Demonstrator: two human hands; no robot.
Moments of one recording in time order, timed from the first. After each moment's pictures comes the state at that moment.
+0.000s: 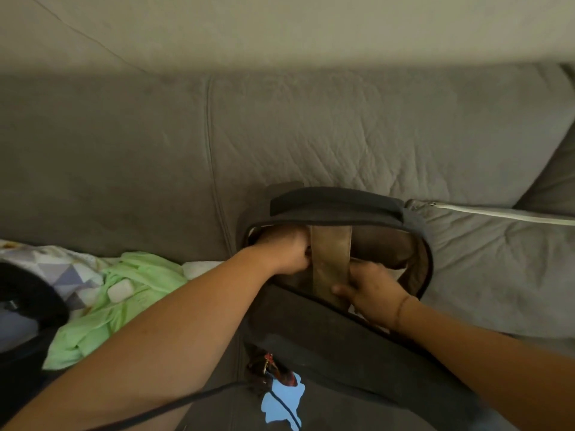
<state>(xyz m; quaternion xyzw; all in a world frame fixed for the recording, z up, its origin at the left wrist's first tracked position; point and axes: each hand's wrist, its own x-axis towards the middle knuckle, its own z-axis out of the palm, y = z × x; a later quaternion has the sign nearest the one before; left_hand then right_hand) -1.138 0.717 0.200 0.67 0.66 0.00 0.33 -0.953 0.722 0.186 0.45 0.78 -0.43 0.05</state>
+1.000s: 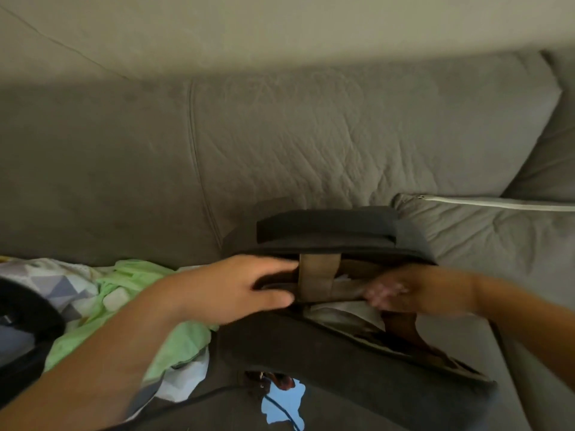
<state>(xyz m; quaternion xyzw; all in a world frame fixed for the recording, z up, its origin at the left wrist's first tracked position) -1.173 0.653 0.276 0.63 0.55 0.04 0.55 -0.869 0.756 0.218 0.37 0.69 -0.59 0.20</state>
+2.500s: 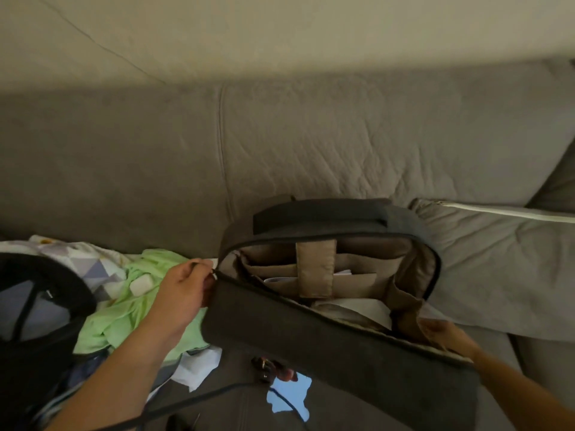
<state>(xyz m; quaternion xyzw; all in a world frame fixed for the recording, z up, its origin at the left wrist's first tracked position) -1.207 0.585 0.225 0.19 0.78 0.44 0.39 -0.783 0.696 0.063 0.64 0.54 -0.54 0.11</state>
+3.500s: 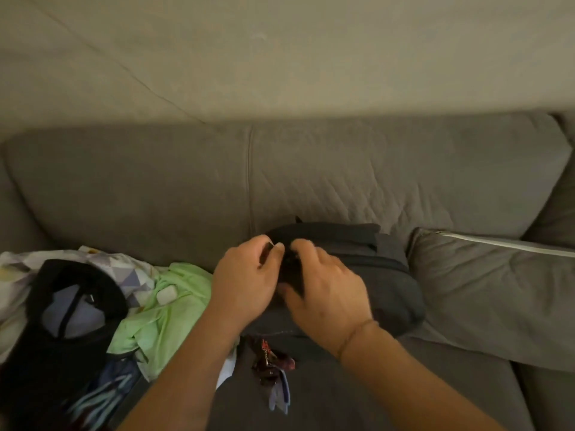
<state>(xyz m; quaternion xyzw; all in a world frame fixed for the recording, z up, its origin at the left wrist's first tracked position) -1.156 0.623 0.312 0.51 0.78 0.31 0.17 -1.022 0.662 0.312 0.41 0.86 -0.28 -0.16</state>
